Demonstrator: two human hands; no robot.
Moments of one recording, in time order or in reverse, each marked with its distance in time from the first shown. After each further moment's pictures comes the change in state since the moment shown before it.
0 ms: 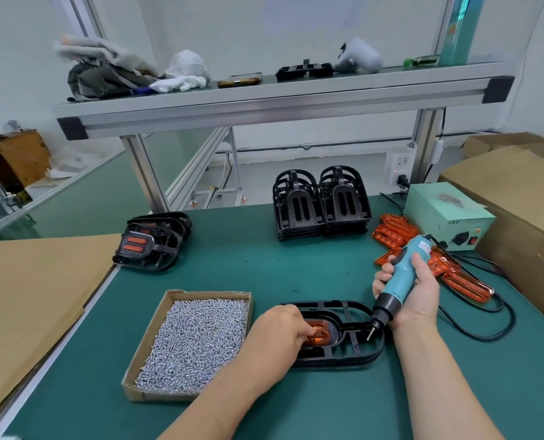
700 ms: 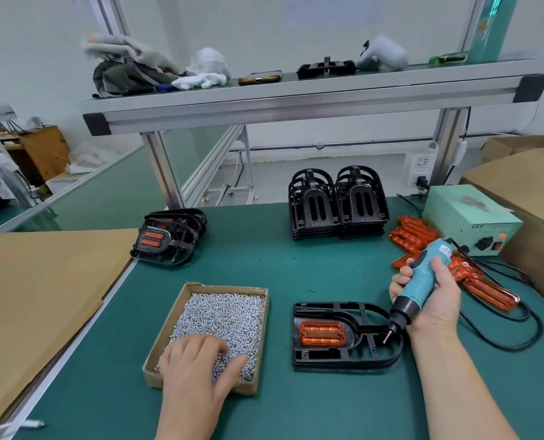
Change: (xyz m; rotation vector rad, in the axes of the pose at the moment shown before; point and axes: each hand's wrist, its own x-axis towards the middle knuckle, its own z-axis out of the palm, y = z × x) left_hand -0.115 -0.074 -0.008 0.186 0.579 -0.308; right_hand -0.003 0.003 0.004 -0.014 -0.012 -0.022
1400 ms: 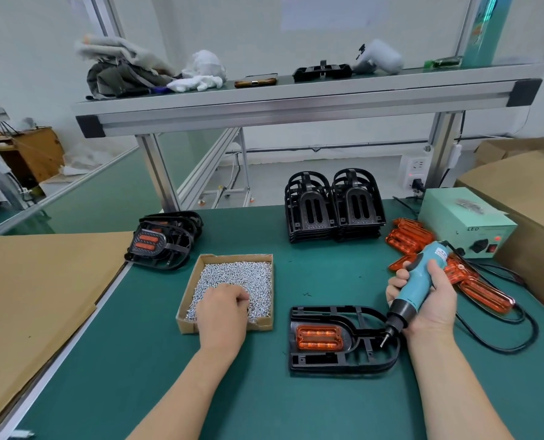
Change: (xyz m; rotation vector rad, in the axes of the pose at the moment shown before) left_hand 0.100 0.032 0.043 -0.012 -0.184 -0.297; right_hand 0.000 -0.001 0.003 -0.017 -0.004 0.003
